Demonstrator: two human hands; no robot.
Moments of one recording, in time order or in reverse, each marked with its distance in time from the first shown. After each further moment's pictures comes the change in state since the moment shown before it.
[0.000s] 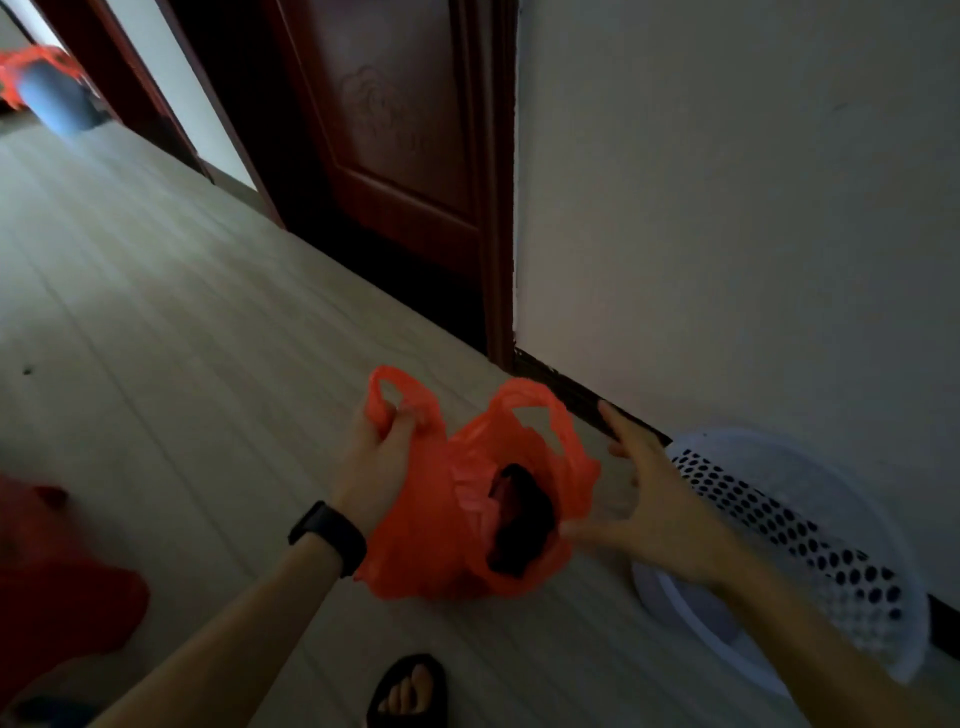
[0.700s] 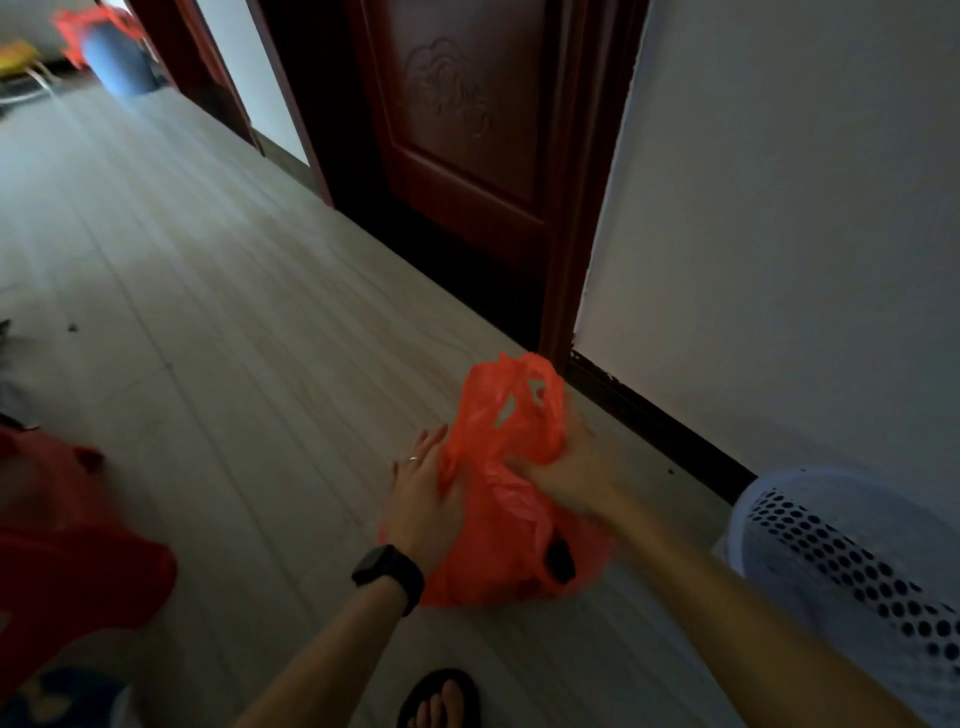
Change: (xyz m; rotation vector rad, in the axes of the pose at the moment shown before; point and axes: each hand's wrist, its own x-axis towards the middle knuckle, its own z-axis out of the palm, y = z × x) left_hand 0.000 -0.088 -0.017 0.479 -0.054 0.082; right_hand 0.129 -0.028 0.115 -0.012 0.068 -0.060
